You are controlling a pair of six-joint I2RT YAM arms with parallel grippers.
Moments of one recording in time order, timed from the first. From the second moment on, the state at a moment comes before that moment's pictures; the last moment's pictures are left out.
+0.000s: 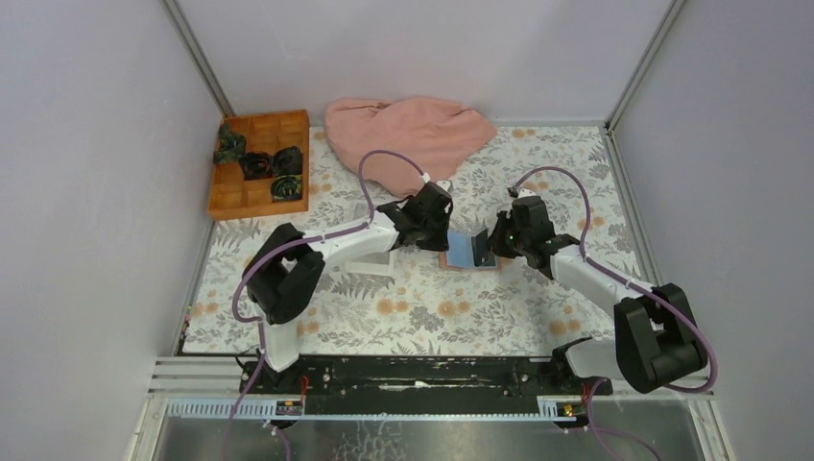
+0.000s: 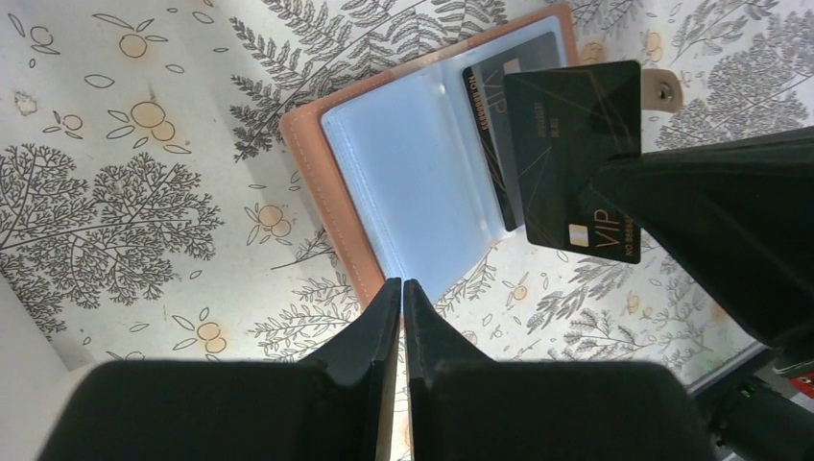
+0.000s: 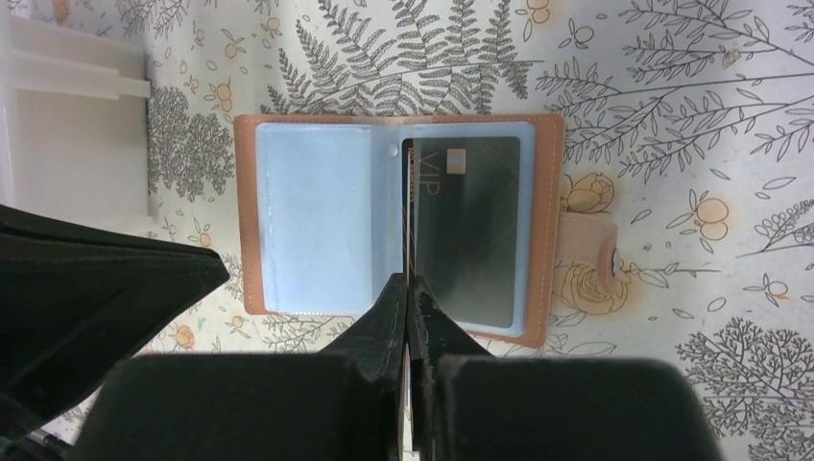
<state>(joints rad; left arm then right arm) -0.80 1.87 1.31 -0.32 0.03 -0.61 0.36 1.32 0.66 -0.13 -0.10 0.50</state>
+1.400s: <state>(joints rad) -0.80 1.93 1.30 -0.33 -0.04 -0.59 0.31 1.47 0.60 0.13 -0.25 0.57</state>
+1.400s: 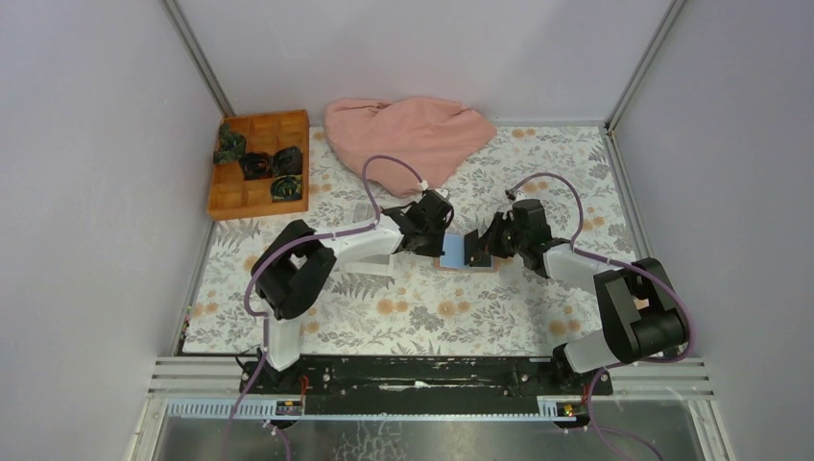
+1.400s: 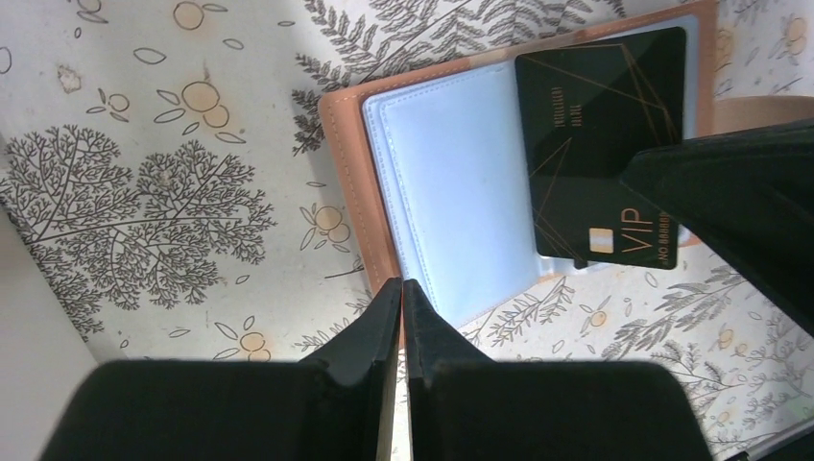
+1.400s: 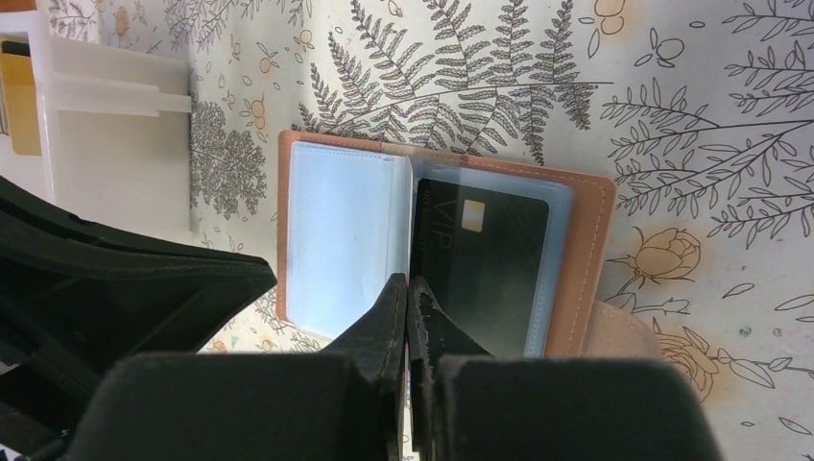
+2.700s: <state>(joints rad) -0.84 1.96 1.27 -0.34 -0.12 -0.59 0.31 1.47 0.55 0.20 -0.28 0.61</state>
